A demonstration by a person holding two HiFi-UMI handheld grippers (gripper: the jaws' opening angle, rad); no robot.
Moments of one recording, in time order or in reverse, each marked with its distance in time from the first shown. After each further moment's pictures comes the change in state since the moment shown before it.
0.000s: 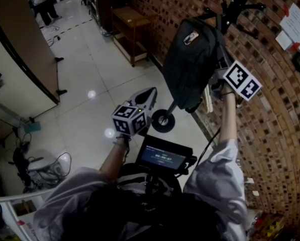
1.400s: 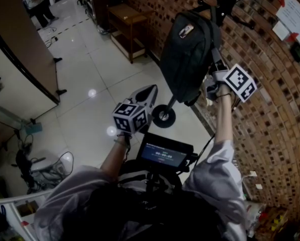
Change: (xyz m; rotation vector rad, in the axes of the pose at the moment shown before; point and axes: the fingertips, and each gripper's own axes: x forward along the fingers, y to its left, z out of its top) left arm 0.000 -0.016 -0.010 0.010 0.025 -0.022; right arm -0.024 -0.019 -0.032 0.241 -0.003 0.065
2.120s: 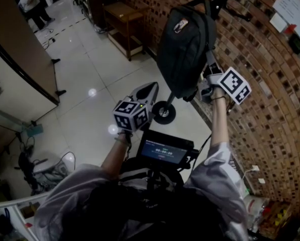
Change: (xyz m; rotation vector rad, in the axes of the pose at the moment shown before) left arm 0.009 -0.014 -0.007 0.007 0.024 -0.023; right arm -0.020 -0.014 -0.027 0.044 0.008 -0.018
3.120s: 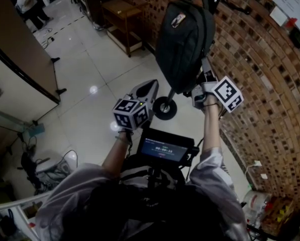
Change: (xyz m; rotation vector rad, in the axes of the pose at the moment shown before) left arm 0.003 -0.004 -0.008 -0.003 0.022 0.002; right arm -0.024 -0.019 -0.038 0.128 -0.055 0.003
